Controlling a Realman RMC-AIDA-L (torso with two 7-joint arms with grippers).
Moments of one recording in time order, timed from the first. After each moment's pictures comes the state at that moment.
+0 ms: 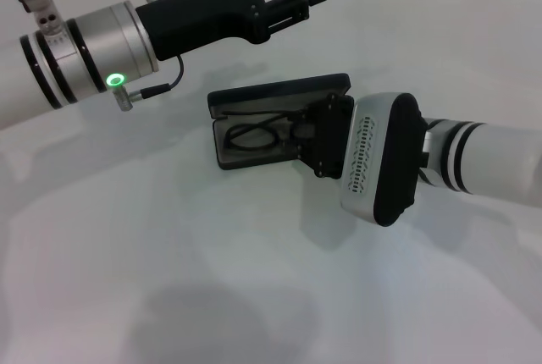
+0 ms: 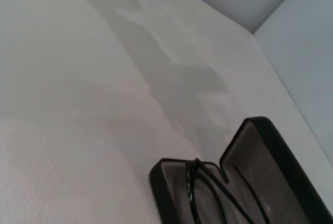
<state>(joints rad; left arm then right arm) -0.65 -2.09 0.98 0.50 1.38 1.36 -1.22 0.55 2.03 -2.15 -0.96 -1.56 -0.28 1.23</state>
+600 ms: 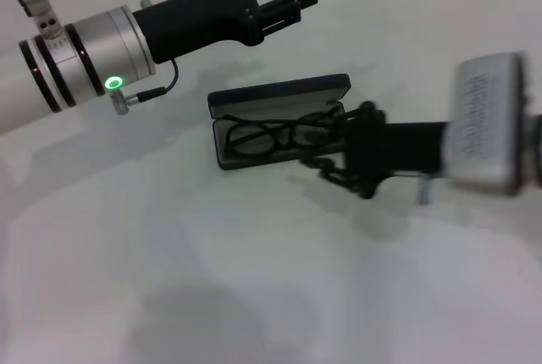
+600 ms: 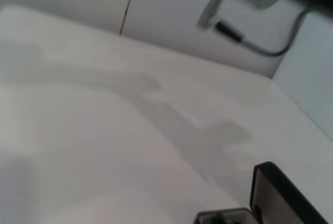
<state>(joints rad) -0.65 -2.09 0.98 0.49 1.38 1.31 -1.22 0.41 2.02 -1.77 -1.07 -1.57 -0.84 1.24</state>
